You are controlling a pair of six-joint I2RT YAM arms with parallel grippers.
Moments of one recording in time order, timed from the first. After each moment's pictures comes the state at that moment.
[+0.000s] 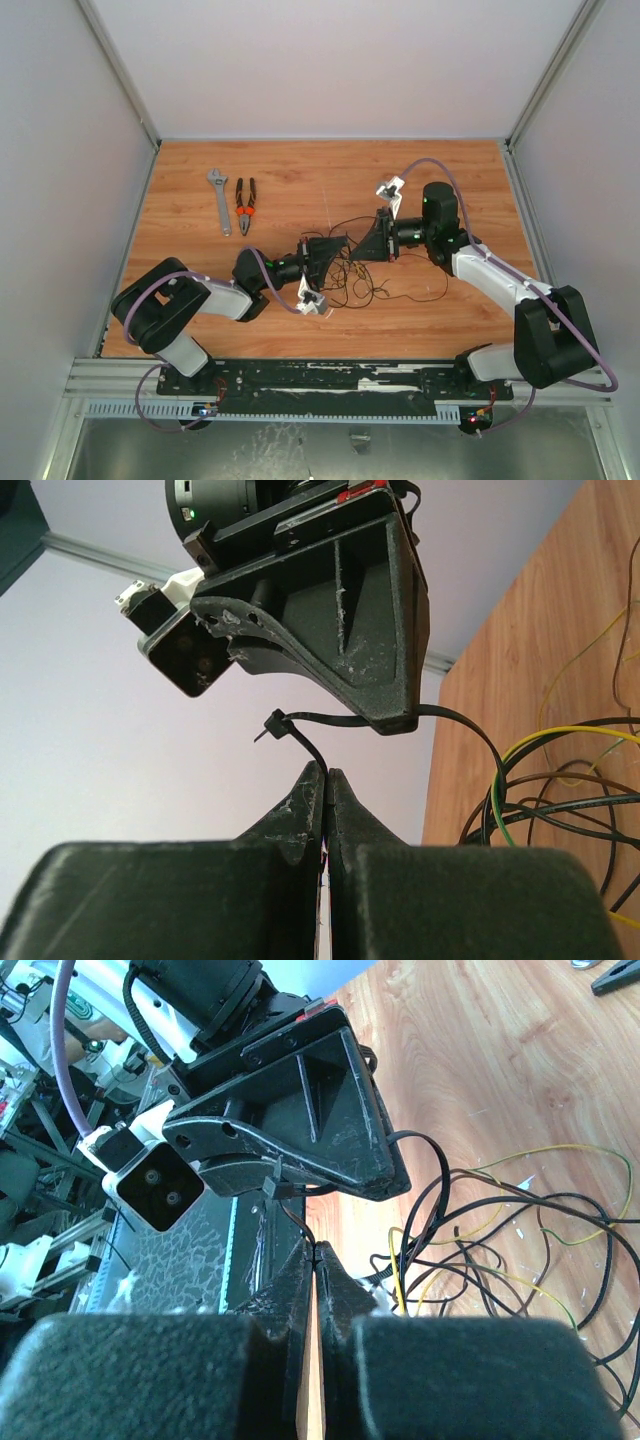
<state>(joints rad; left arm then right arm) -0.74 1.58 0.41 1.45 0.63 1.23 0.37 1.35 0.78 0.26 -1.27 0.32</state>
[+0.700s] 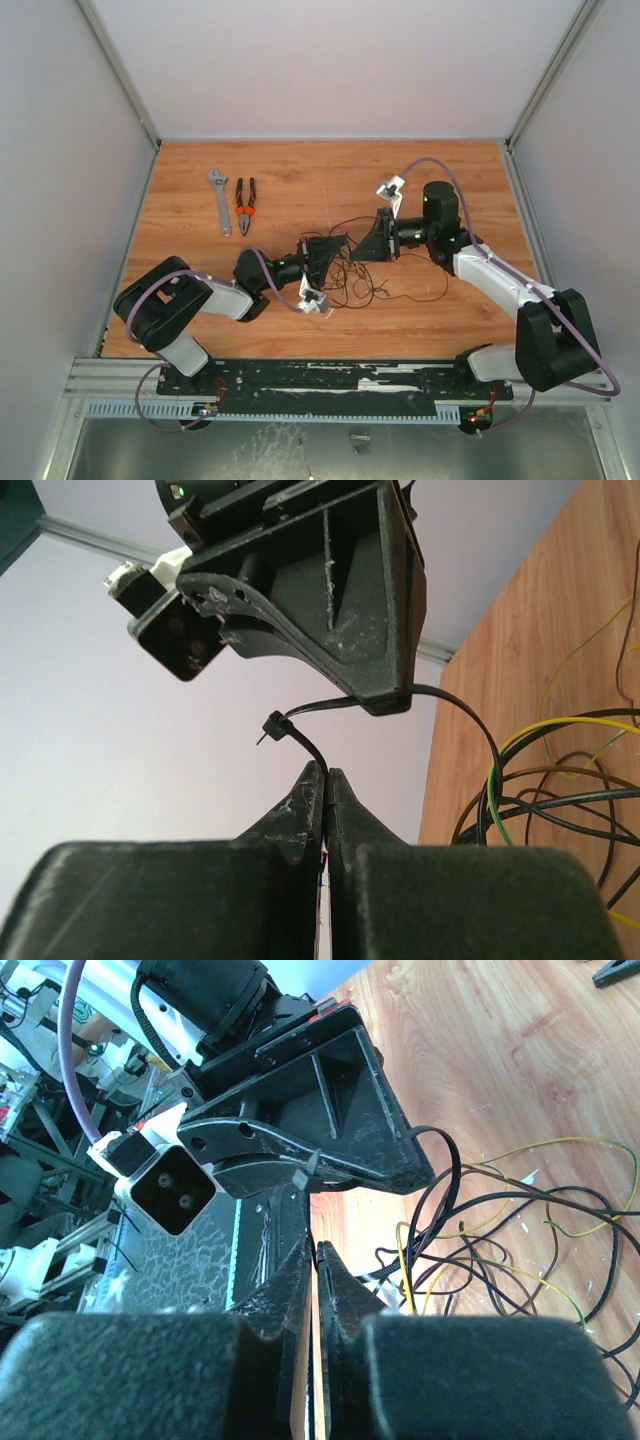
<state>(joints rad) -0.74 1.59 0.41 1.46 0.60 1.23 0.37 1.35 0.80 0.21 -1.25 0.32</state>
